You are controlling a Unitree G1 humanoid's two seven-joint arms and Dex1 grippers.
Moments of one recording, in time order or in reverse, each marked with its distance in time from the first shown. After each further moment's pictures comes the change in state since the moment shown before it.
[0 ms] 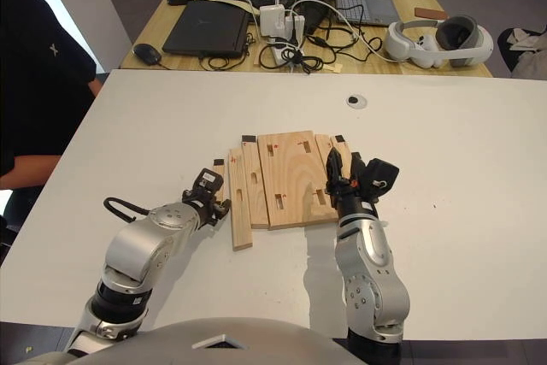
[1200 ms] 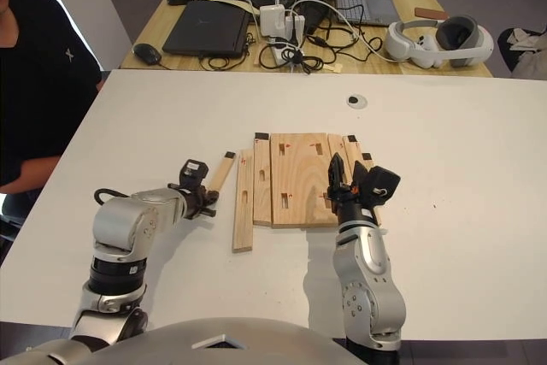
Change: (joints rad) left arm -0.116 0.017 0.268 0.178 -0.074 0.035 -0.126; right arm 0.054 0.001 0.036 0.015 -0.024 -0.080 -0.024
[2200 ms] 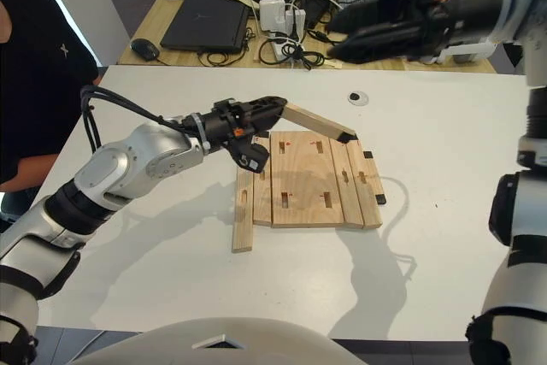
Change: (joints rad) left arm -0.511 0.419 -0.625 0.274 0.948 -1.725 -0.227; right arm -1.406 -0.973 0.259 0.893 0.196 0.378 1.752
